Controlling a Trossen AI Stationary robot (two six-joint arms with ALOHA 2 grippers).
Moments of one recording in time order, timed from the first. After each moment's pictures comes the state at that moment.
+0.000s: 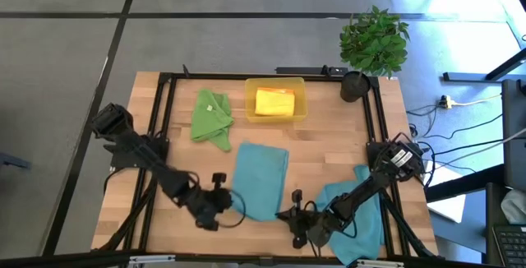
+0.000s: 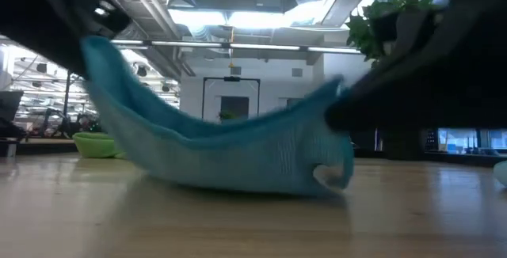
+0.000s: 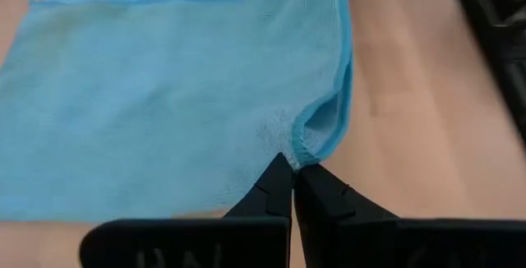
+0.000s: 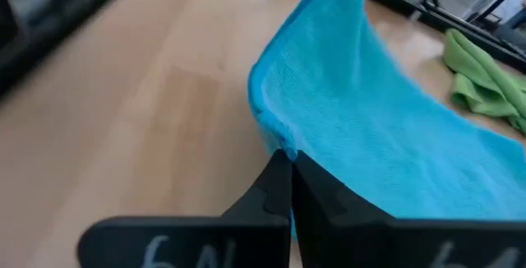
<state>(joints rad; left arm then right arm) -0.69 1.59 0.88 -0.22 -0.45 -0.47 0.75 2.05 0.96 0.49 0.77 0.05</state>
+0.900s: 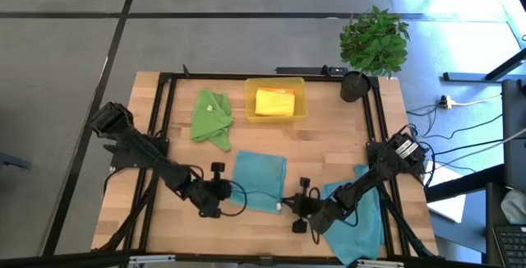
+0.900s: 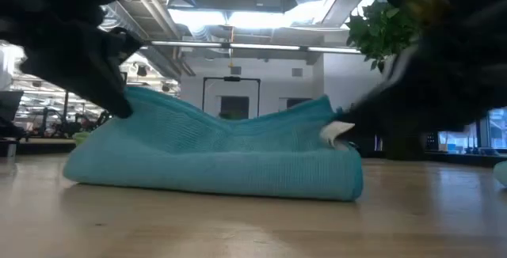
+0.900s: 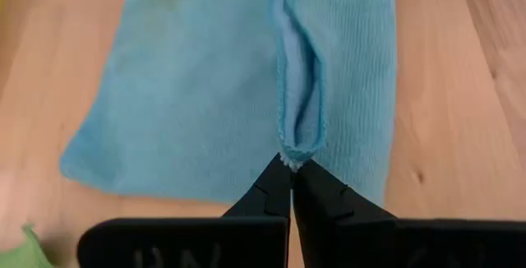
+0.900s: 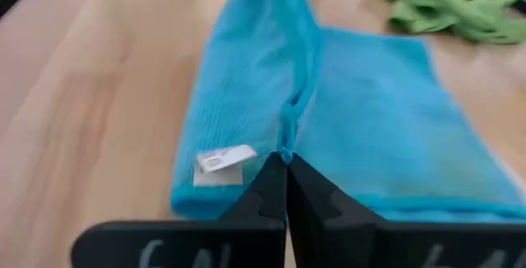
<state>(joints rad) -0.63 1.57 0.79 -0.23 -0.52 -0.40 0.70 1.96 0.82 0.47 0.81 0.36</state>
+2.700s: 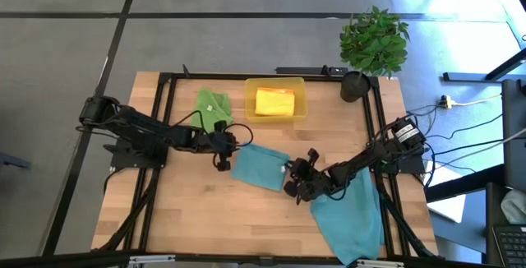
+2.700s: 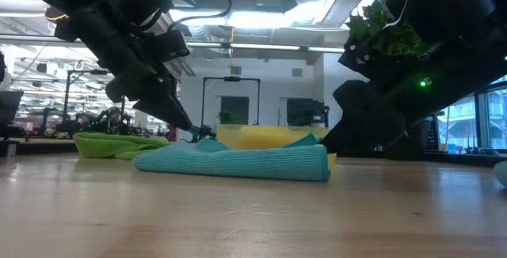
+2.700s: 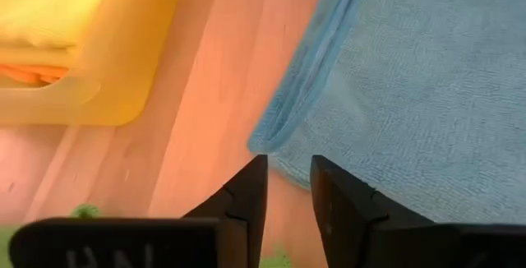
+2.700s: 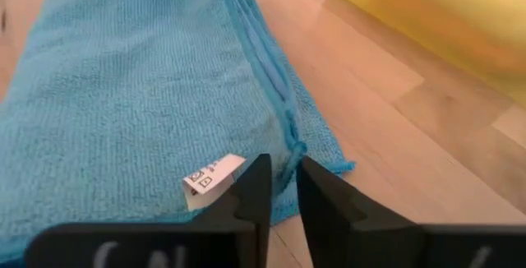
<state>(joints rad) -0.06 1.39 0.53 0.07 -0.30 -0.04 0.46 1.87 0.71 0.26 0.87 0.70</state>
